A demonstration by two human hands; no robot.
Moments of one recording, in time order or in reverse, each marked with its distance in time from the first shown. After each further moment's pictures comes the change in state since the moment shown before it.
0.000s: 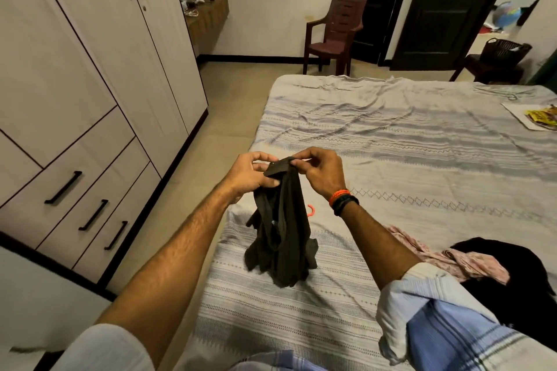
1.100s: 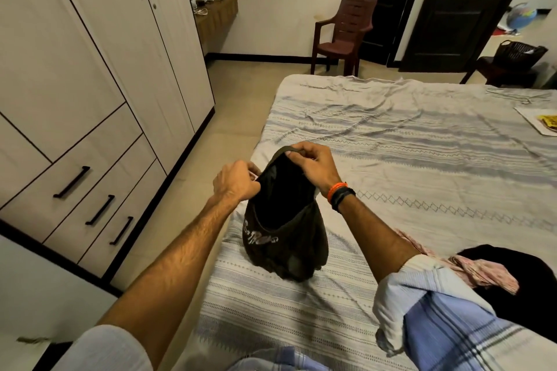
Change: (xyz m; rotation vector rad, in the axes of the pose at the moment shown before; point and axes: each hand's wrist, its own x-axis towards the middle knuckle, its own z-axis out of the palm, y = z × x) left_hand 0.000 -0.019 -0.013 0.746 0.330 -0.083; right_hand 0.012 -0.012 0.017 0.195 -0.121 0.105
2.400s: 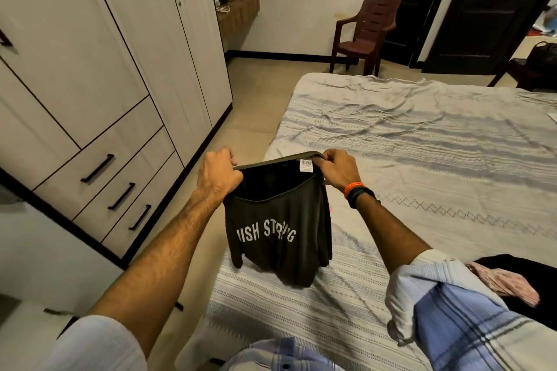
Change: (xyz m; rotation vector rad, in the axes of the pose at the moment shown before) left_hand -0.005 -0.048 -0.026 0.074 0.303 0.051; right_hand 0.003 0.019 -0.016 -0.411 0.009 0.131
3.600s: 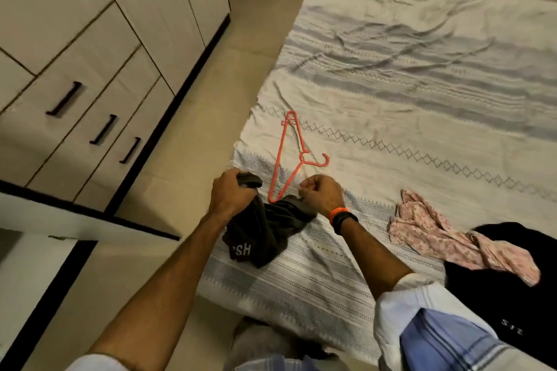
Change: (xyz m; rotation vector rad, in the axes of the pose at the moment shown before) left_hand -0.056 0.000 0.134 -0.226 -0.357 -0.364; right_hand -0.017 0.135 0.073 0.001 -0.331 0.307
